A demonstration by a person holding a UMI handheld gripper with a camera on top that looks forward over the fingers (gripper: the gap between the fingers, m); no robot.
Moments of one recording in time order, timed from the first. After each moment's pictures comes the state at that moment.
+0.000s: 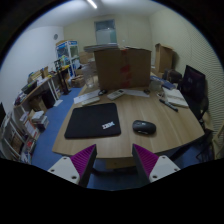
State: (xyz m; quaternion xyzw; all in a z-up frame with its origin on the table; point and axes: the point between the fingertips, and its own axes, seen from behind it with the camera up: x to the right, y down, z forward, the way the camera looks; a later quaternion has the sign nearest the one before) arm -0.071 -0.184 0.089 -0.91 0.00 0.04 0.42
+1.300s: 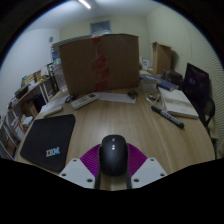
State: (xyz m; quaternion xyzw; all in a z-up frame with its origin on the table) arm 0.070 0.010 -0.007 -0.89 0.00 0.04 0.45
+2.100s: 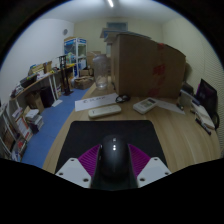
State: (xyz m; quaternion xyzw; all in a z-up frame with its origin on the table) arm -0.183 0.034 -0.009 -0.89 -0.05 0.01 0.46
